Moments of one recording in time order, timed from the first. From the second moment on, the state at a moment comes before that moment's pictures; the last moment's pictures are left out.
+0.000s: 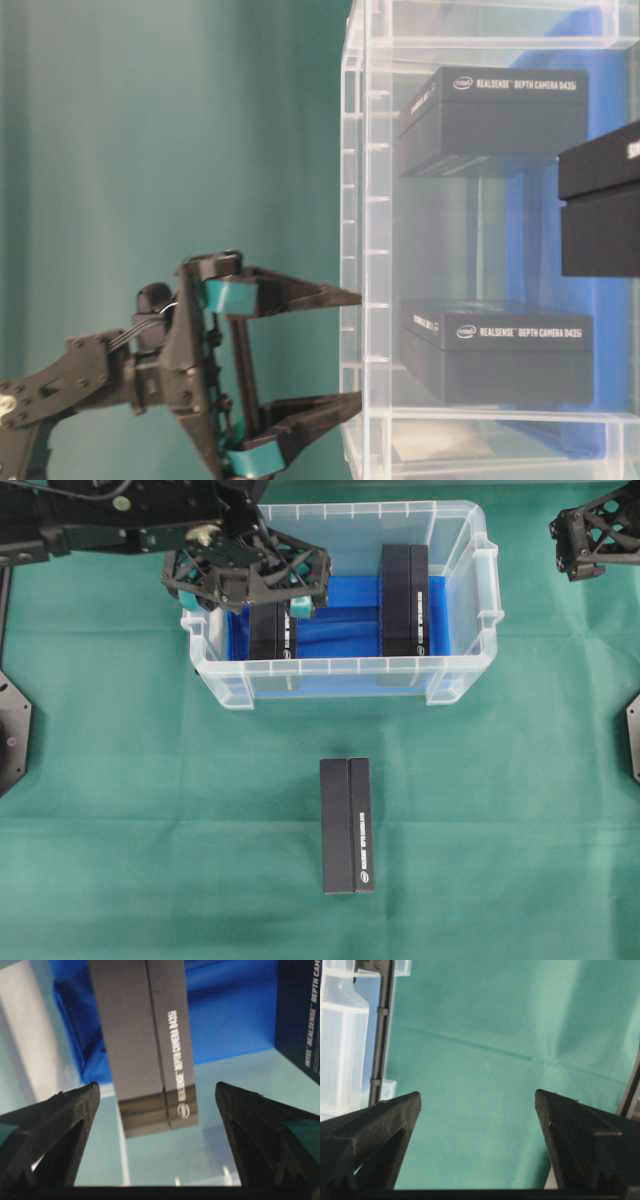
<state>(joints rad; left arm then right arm) 0.27 0.10 0.08 0.07 1.14 -1.21 -0.52 -0.51 0.52 -0.17 1.25 1.04</state>
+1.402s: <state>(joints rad) 0.29 0.17 0.12 0.14 1.10 -1.27 -0.50 -0.51 0.52 -0.17 1.25 1.04</state>
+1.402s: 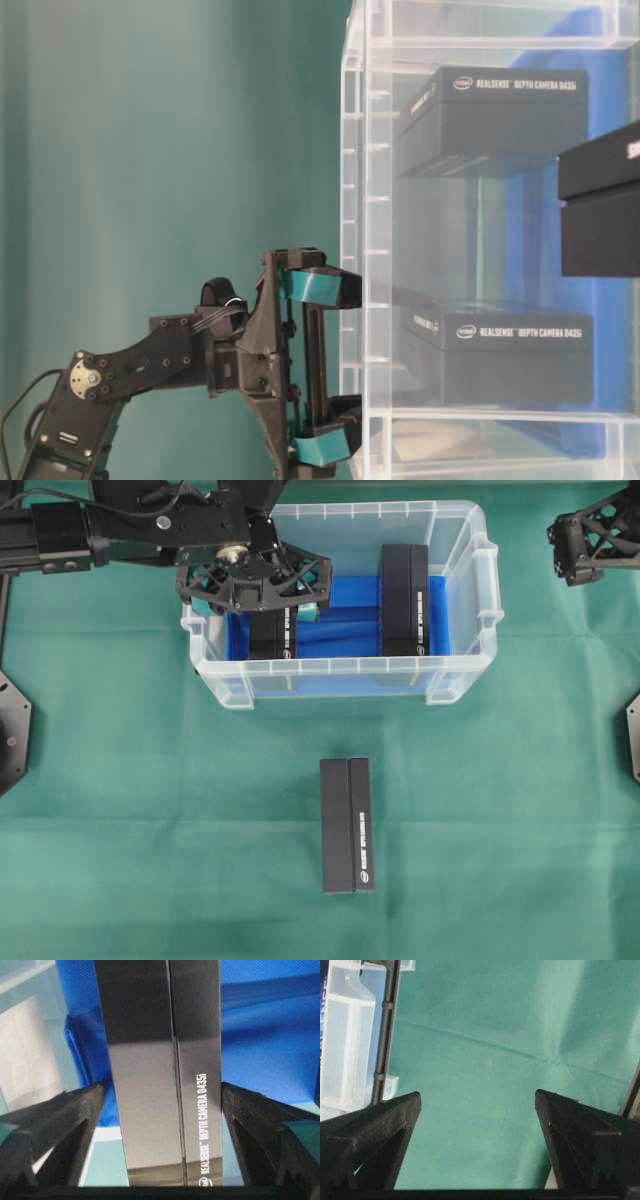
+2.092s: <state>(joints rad) 0.28 0.18 0.14 0.14 1.06 -1.29 -0.47 -0.51 0.52 -0.17 1.25 1.04</state>
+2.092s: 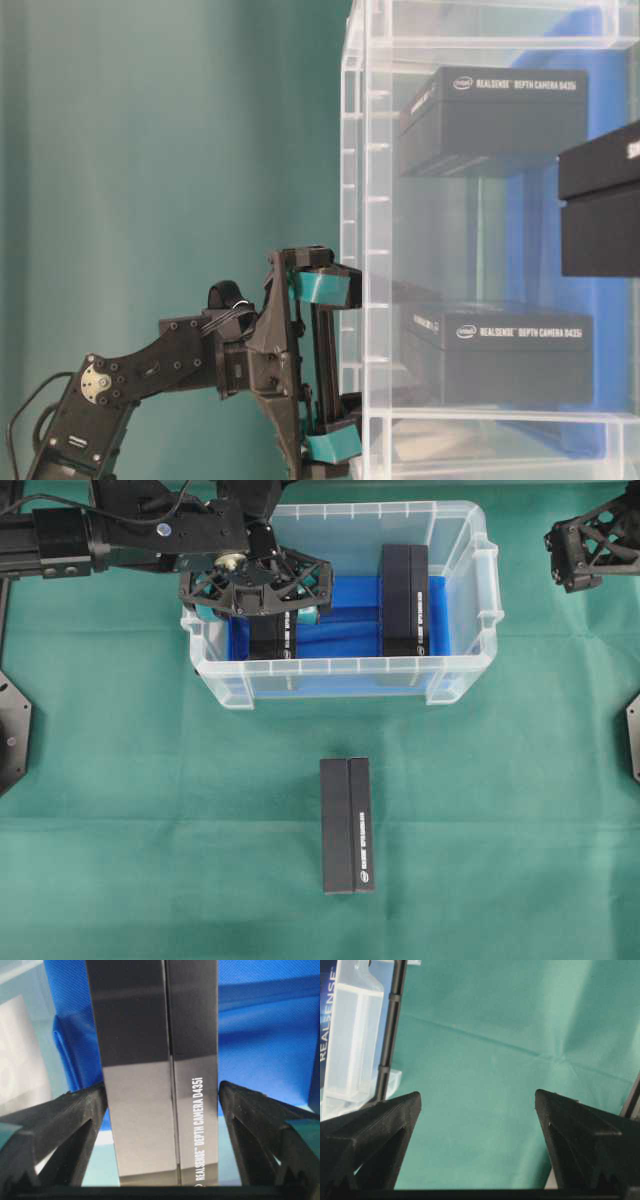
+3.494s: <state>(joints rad) 0.29 0.17 0.13 0.11 1.08 -1.30 -0.46 -0.55 0.54 -0.17 1.25 1.05</state>
